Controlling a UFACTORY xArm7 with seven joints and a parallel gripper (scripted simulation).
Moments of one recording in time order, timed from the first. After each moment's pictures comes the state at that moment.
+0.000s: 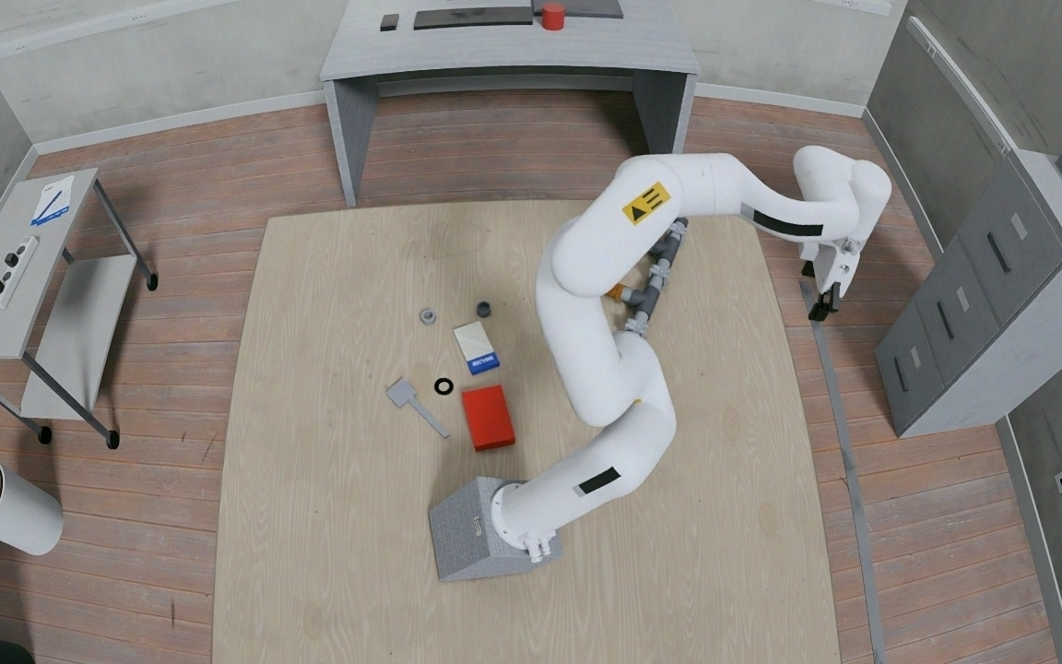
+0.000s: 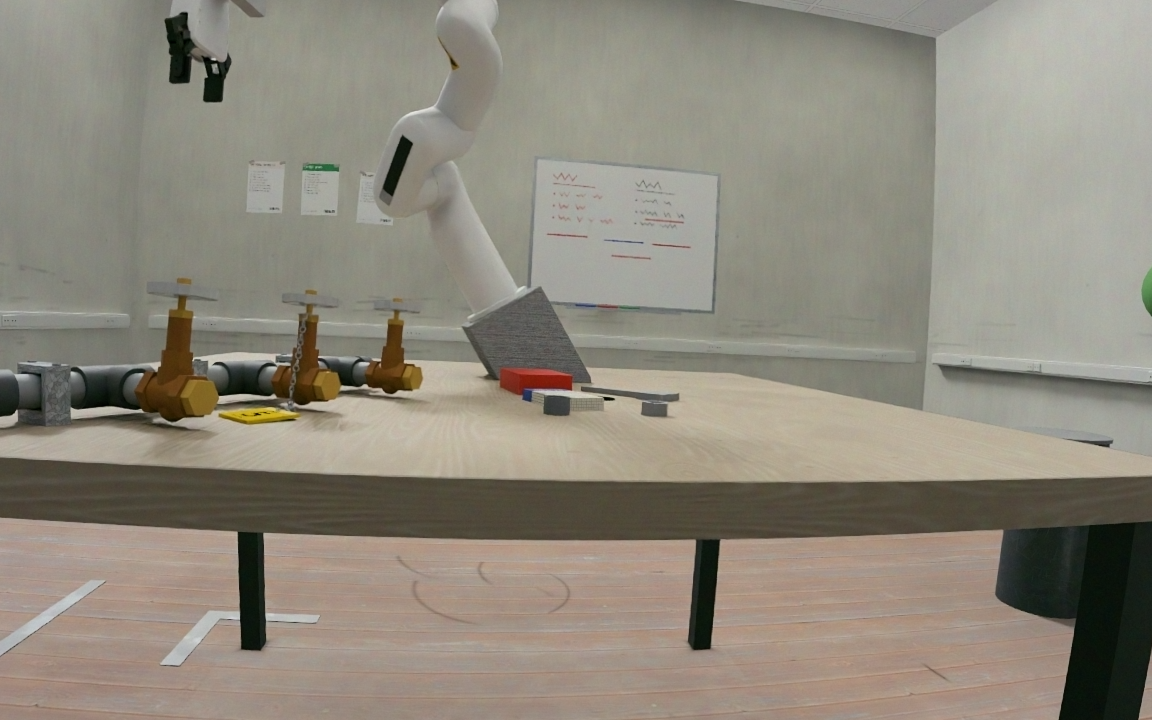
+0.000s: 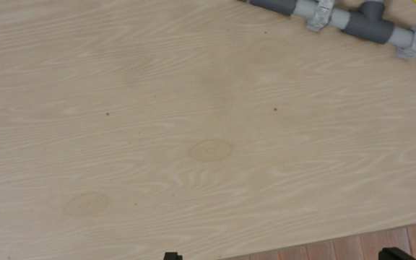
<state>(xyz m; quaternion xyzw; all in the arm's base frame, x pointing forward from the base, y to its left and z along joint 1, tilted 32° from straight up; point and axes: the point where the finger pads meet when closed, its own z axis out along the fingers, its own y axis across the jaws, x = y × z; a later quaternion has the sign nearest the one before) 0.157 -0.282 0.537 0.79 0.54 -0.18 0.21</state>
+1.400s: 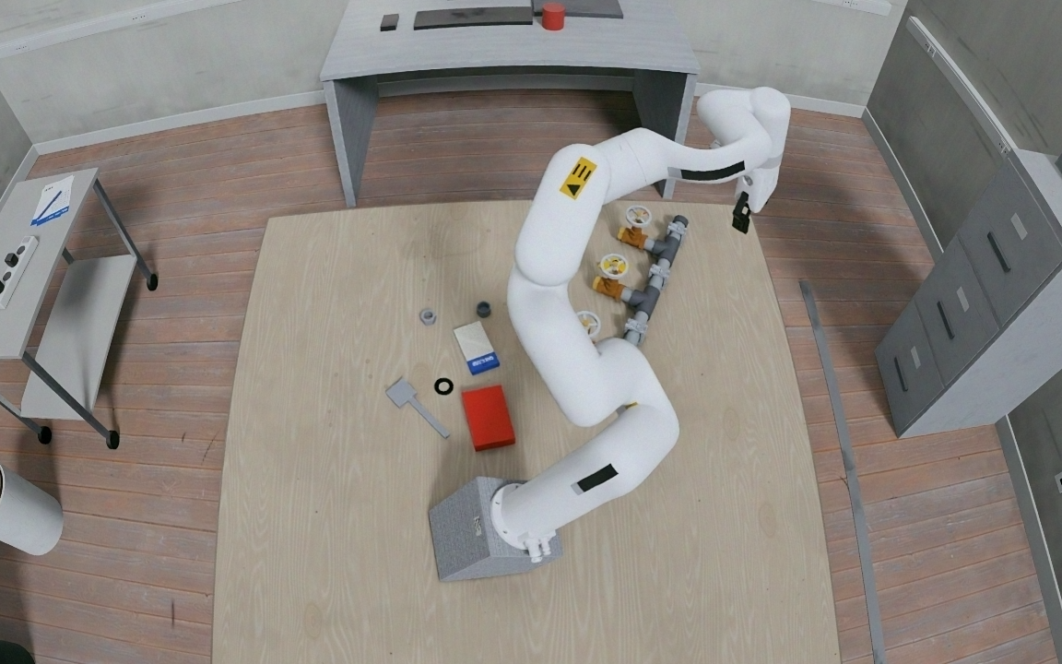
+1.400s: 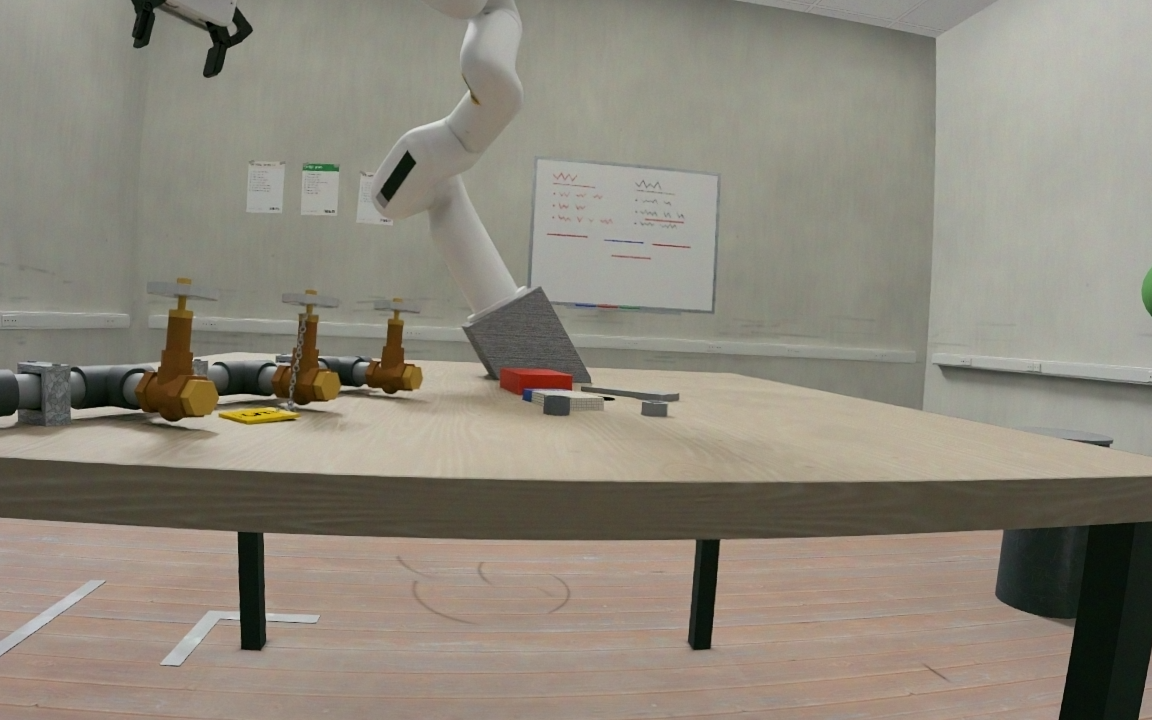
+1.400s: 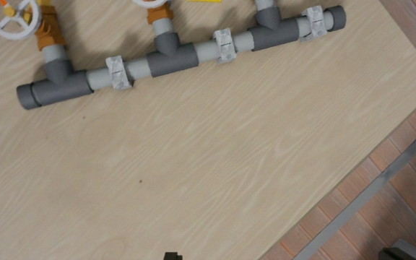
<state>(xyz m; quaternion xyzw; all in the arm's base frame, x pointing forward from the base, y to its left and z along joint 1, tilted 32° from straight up) 0.366 -0.282 0.494 0.89 0.30 -0.12 0.32</state>
